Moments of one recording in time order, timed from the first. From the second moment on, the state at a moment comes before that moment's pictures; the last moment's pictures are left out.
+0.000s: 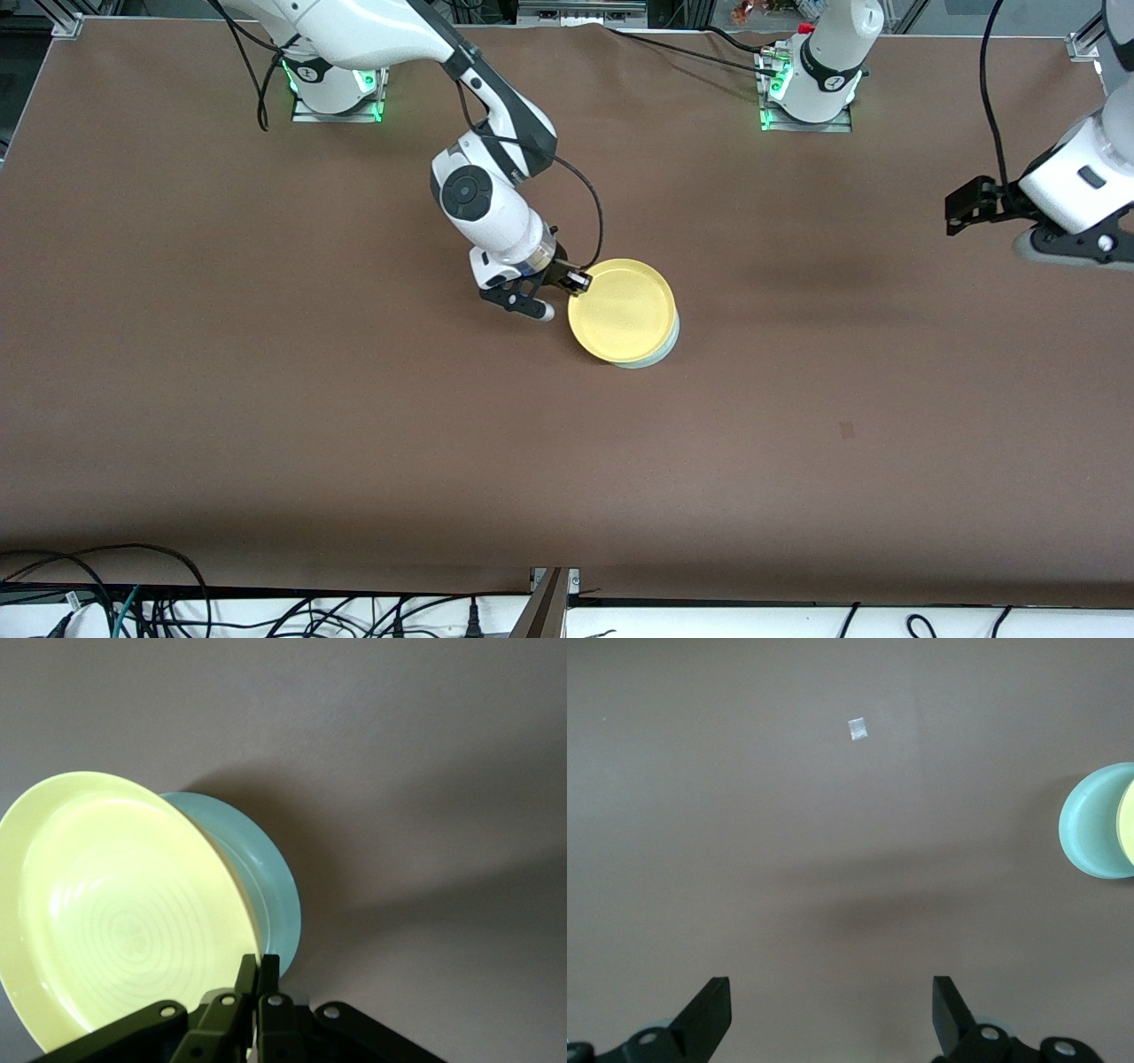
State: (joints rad) left arm 0.00 0.01 -0.05 -1.62 0.09 1.55 0.07; right arm 0.60 0.65 0.20 -1.70 0.27 2.59 0.95
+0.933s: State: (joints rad) left arm 0.02 -0.13 -0.02 -1.80 0.07 1.71 0.05; right arm 0.63 0.71 0.20 -1.70 0.27 2.63 0.96
